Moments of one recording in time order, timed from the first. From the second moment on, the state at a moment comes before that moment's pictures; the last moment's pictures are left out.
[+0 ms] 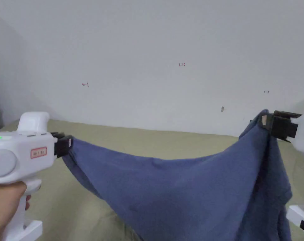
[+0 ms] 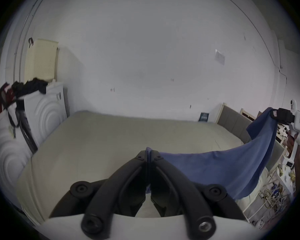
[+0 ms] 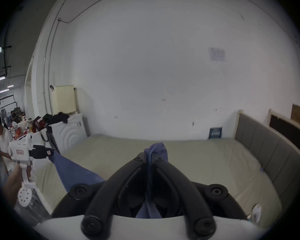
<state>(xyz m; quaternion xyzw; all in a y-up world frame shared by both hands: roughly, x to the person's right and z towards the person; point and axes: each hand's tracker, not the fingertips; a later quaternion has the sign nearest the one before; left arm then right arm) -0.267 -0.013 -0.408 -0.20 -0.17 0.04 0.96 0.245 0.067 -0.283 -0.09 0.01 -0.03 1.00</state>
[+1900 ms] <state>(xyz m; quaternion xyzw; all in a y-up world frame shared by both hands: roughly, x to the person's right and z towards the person) -0.323 -0.287 -0.268 -0.45 -0.09 0.01 0.89 0.233 -0.284 -0.141 -0.43 -0.04 -0.14 0.89</state>
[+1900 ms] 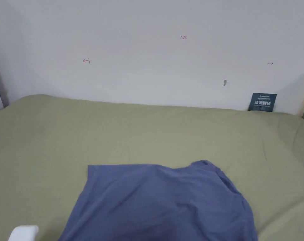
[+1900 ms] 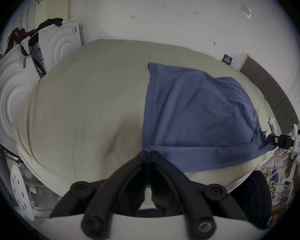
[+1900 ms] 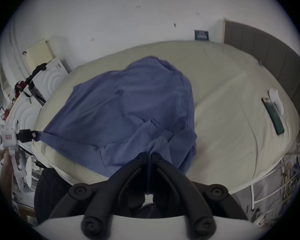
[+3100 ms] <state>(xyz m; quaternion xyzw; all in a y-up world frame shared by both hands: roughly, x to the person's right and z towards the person) -0.344 -0.278 -0.241 -0.37 -0.14 -0.01 0.92 0.154 -0.189 -0.076 -0.15 -0.06 -0.07 0.98</state>
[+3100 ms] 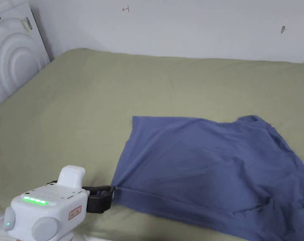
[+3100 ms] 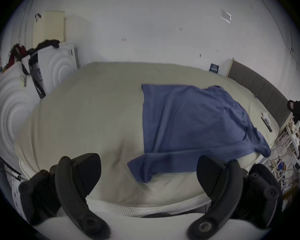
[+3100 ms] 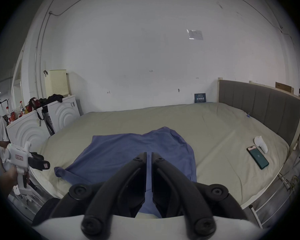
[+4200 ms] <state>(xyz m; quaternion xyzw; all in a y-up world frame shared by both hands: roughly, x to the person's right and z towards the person) -0.310 -0.299 -0.262 -0.42 -0.13 -0.02 0.90 0.250 -0.306 -0.118 -0.49 -0.09 -0.19 0.85</state>
